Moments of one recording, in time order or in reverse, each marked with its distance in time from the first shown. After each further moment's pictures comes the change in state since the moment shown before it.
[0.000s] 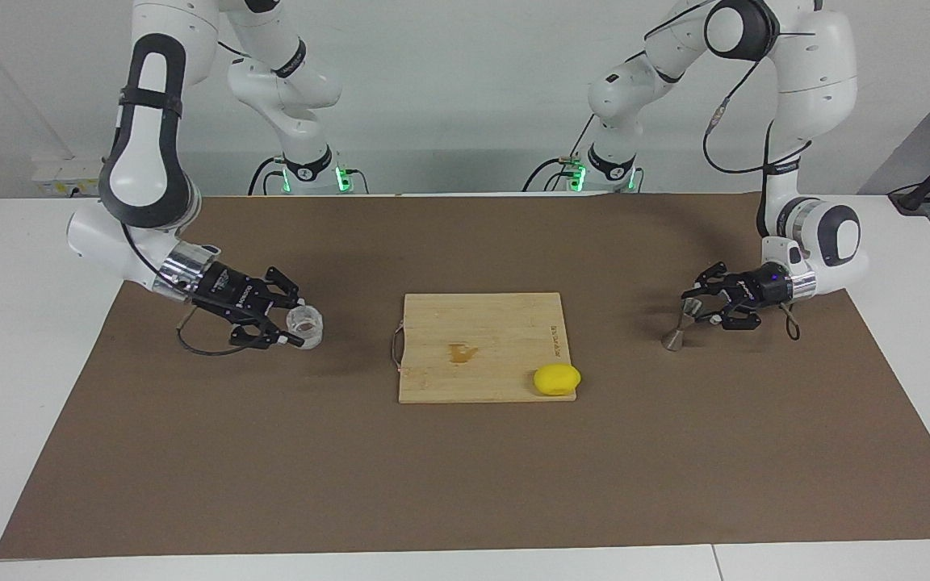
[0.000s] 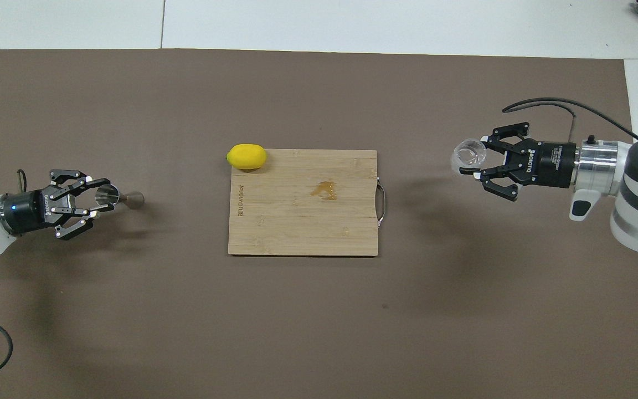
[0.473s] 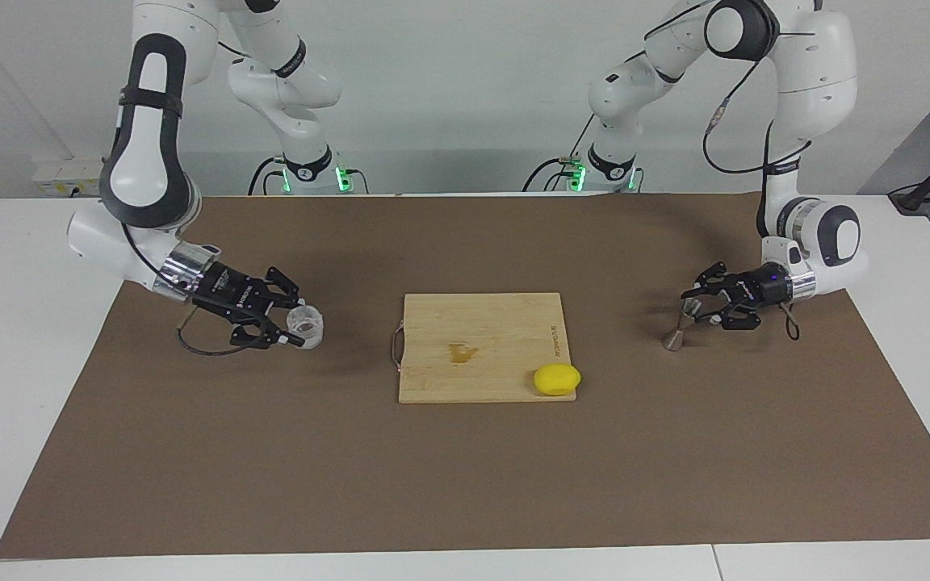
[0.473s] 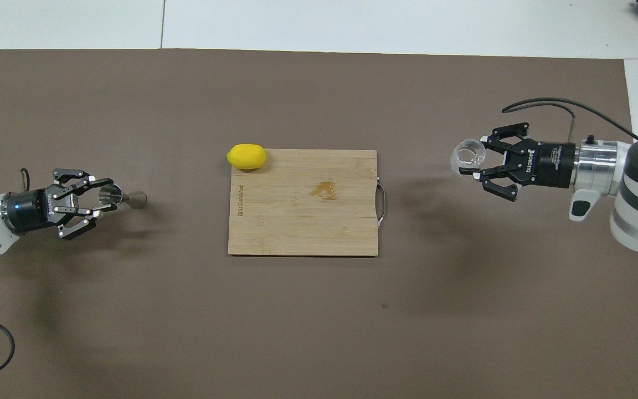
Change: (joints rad) left arm -0.005 0.000 -0.012 0.000 0.000 0.000 0.002; right arm 0.001 0.000 0.000 0.000 -0.001 0.000 0.016
